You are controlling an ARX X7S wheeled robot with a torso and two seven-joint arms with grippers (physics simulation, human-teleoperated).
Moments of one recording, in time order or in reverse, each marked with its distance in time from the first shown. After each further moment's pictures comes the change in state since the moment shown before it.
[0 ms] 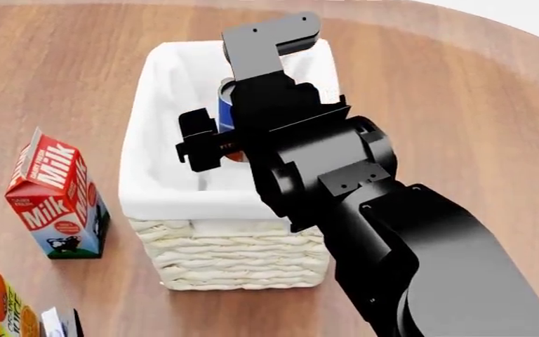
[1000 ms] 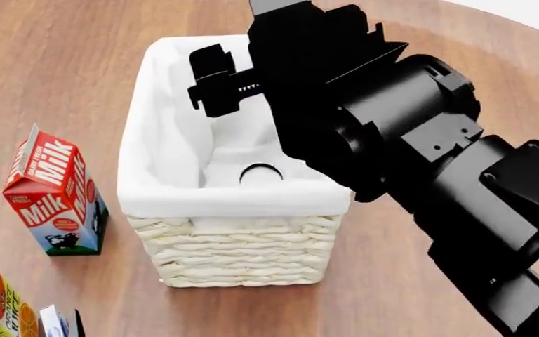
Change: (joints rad) left arm -0.005 -0.007 0.011 -0.007 -0.019 0.016 0.009; right arm 0.139 0.245 0.079 -0.440 -0.006 0.048 0.232
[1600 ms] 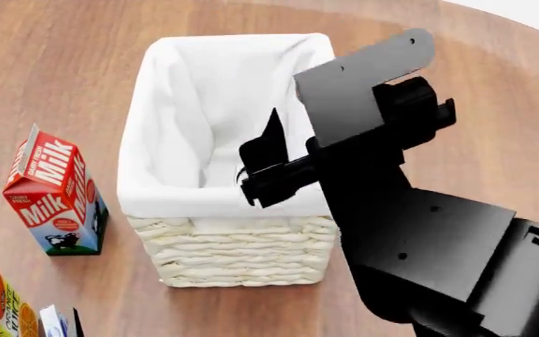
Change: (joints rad) left arm -0.007 0.000 -0.001 -0.009 0.000 -0.002 -0.009; right arm -0.196 0.460 -0.015 -0.741 -0.229 -0.231 0.276
